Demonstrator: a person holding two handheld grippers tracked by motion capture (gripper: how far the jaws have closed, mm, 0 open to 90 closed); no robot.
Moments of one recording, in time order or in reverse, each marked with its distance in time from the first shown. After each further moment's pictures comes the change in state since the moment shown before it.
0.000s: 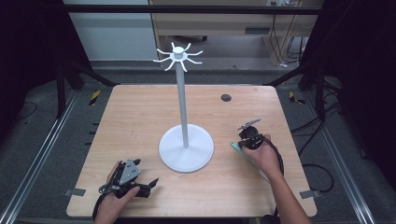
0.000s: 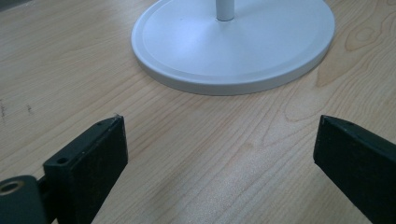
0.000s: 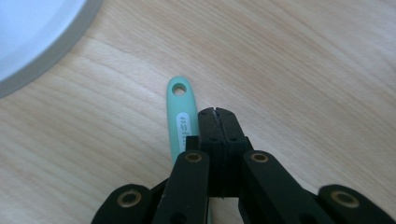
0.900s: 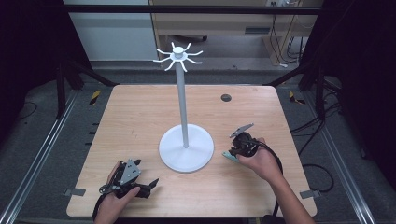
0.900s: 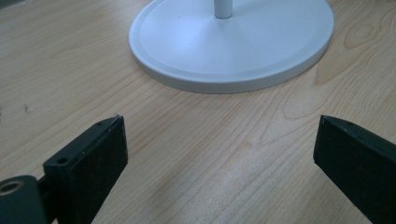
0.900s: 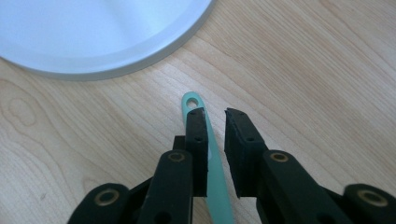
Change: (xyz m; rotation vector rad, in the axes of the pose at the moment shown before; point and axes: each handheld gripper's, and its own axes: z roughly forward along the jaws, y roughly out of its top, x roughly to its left) left arm -0.001 0.000 0.001 0.005 -0.003 0.002; right arm 0.038 0.001 -0.026 -0.007 0.107 -0.175
